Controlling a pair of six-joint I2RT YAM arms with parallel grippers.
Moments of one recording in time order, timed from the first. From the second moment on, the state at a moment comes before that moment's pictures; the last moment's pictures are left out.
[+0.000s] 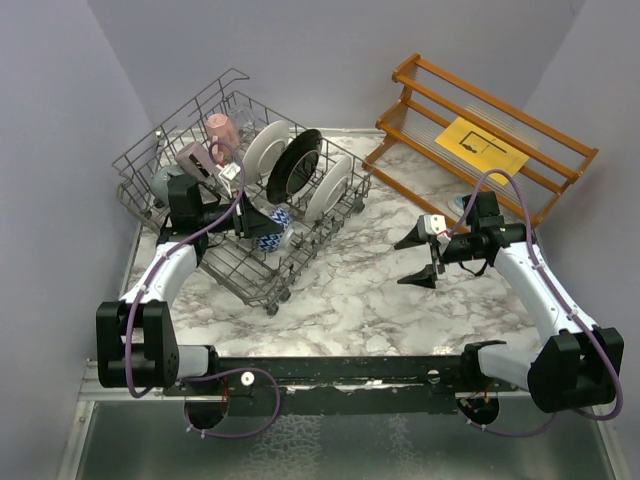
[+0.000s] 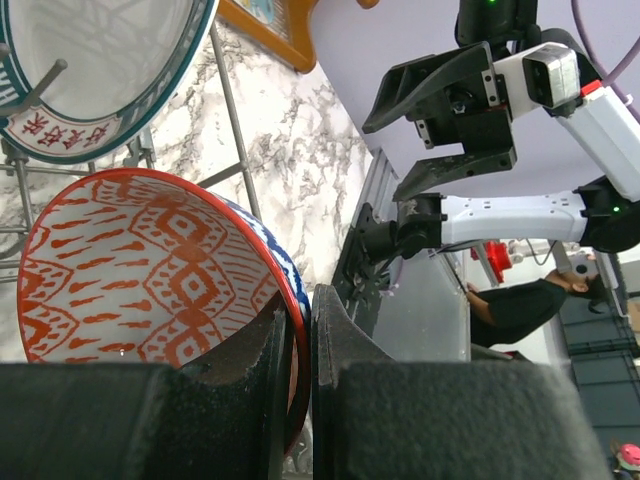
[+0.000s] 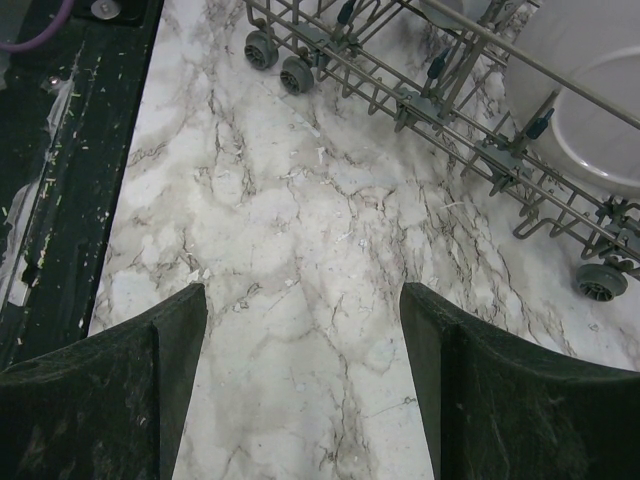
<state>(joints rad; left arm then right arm) 0.00 1.30 0.77 0.18 1.29 -0.63 0.12 1.18 0.89 -0.85 -1.22 -1.25</state>
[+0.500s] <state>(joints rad) -0.02 1.32 0.79 0.16 1.29 -0.60 0.12 1.19 0.89 -0.85 -1.22 -1.27</state>
